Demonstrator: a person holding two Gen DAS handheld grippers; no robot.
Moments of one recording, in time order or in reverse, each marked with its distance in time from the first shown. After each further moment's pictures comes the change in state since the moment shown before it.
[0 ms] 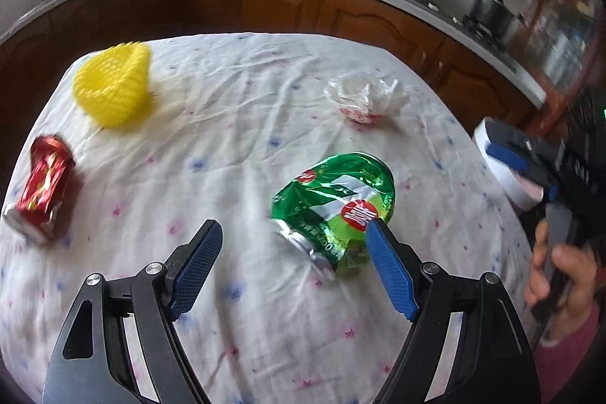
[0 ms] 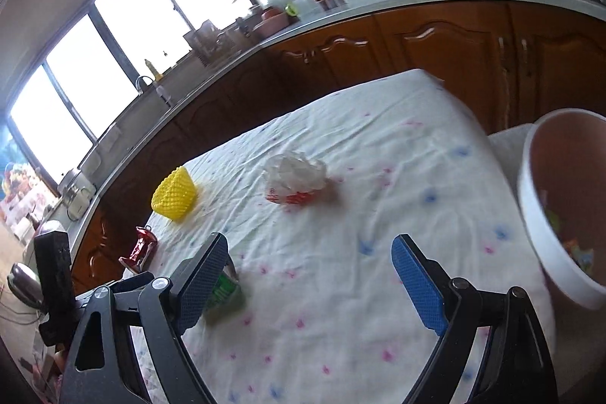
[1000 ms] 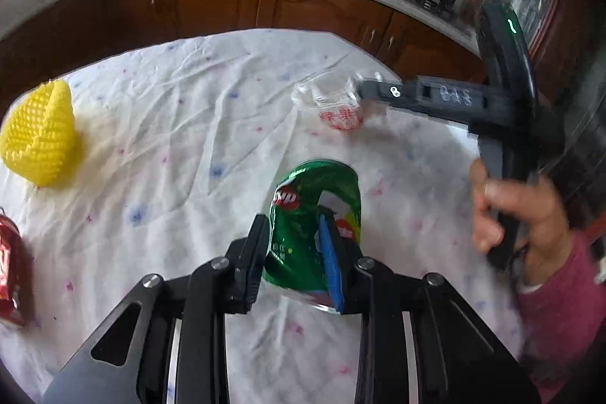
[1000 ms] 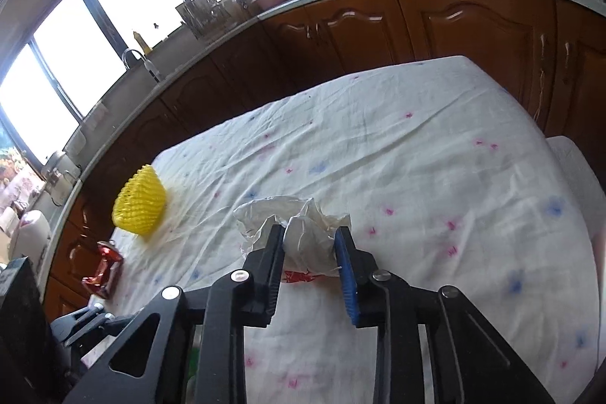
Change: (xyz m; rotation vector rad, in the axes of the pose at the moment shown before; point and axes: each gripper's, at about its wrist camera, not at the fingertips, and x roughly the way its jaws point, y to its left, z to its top) left arm 0.025 -0.009 0.024 0.136 0.032 -0.179; right arm 0.087 0.000 0.034 -0.026 0.073 -0.029
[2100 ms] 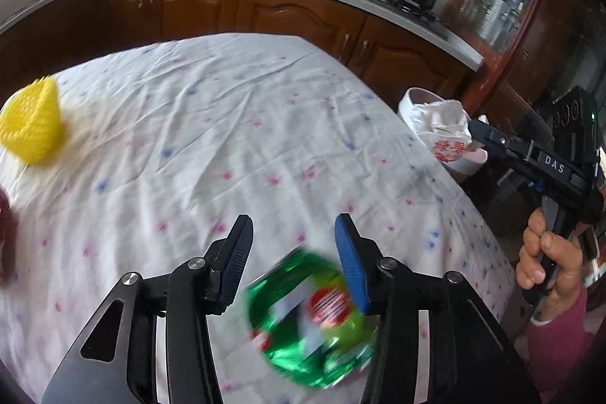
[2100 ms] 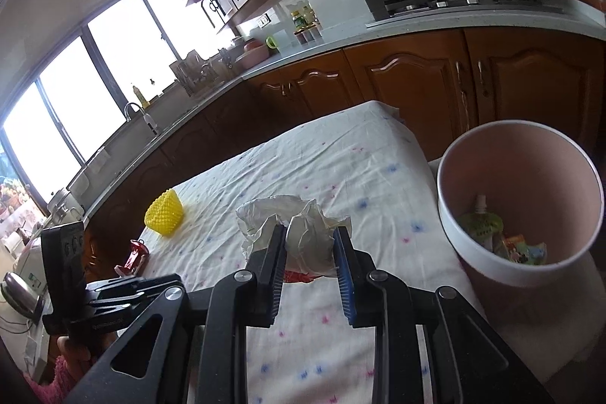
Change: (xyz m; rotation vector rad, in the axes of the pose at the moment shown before) left arm -0.022 -0.049 -0.029 0.000 -0.011 -0.039; right arm -0.165 -0.042 -0.070 0.065 -0.191 -0.052
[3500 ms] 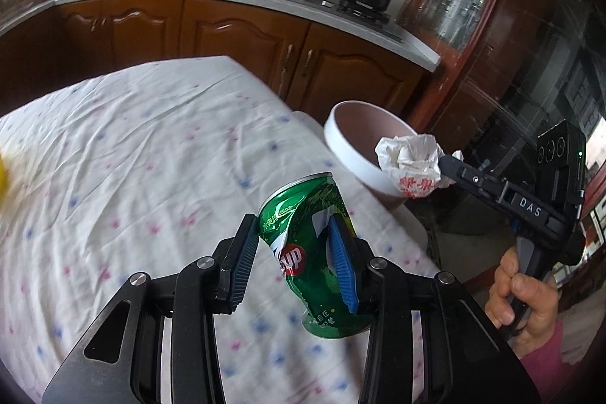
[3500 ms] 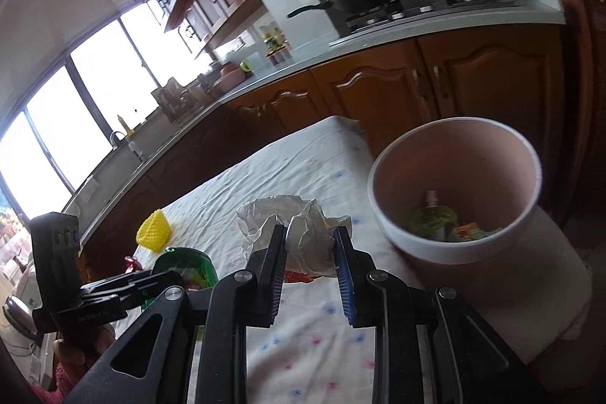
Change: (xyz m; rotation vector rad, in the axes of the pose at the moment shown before) left arm 0.020 -0.105 0.038 0.089 -0.039 -0.113; right arm -0.059 -0.045 -0.008 0.094 -0.087 -0.073
